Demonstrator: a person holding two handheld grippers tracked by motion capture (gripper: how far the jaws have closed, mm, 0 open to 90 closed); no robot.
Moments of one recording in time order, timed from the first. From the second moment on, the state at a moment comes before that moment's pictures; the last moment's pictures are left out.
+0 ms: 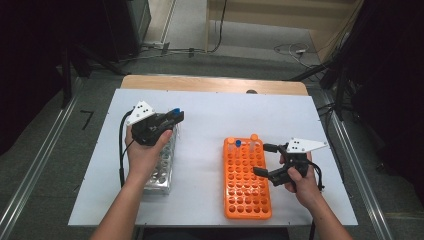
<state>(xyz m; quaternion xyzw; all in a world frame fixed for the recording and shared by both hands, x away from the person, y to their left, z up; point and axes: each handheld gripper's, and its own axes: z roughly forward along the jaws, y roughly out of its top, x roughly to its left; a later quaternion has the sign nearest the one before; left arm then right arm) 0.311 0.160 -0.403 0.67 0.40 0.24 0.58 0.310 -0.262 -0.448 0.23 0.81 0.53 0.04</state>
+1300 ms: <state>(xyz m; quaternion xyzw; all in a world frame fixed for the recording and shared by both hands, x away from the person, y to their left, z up) 0.321 0.174 -0.430 0.64 0.46 0.31 0.53 0.304 -0.273 -0.454 0.25 0.81 0.52 0.06</state>
